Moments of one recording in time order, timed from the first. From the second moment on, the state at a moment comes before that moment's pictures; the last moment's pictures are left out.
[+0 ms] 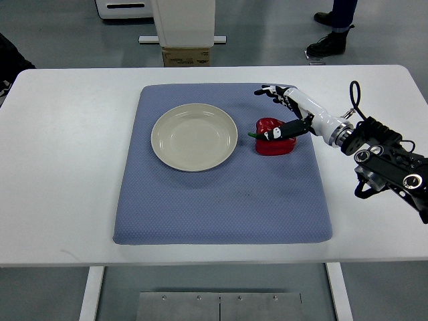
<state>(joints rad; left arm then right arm) 0.00 0.00 -0.22 -0.22 0.00 0.07 -0.05 0.95 -0.32 0.23 0.86 -0.76 -0.03 0.35</state>
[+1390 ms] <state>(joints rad) 0.00 0.00 -0.22 -0.22 0.00 0.07 -0.05 1.01 -0.28 0.05 0.79 -0.77 -0.06 0.30</state>
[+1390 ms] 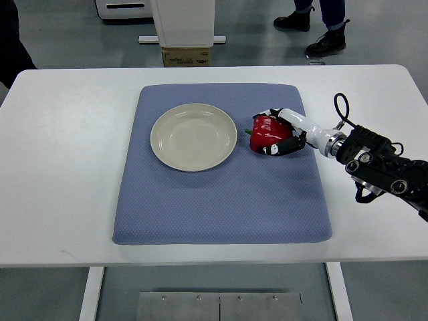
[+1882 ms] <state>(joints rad) 0.00 0.00 -0.22 -0.22 0.00 0.07 -0.05 1.11 -0.19 0.08 0.80 -0.75 -0.06 0.25</state>
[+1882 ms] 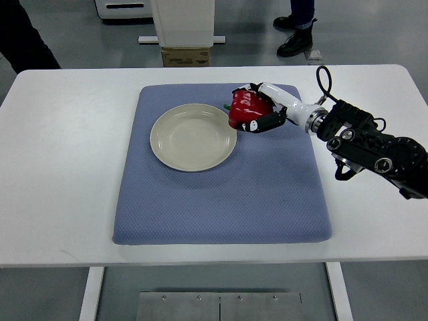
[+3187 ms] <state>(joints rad) 0.00 0.00 -0.22 -0.22 0.00 0.07 -0.05 1.06 0.00 0.10 0.75 -0.76 -0.12 0.22</state>
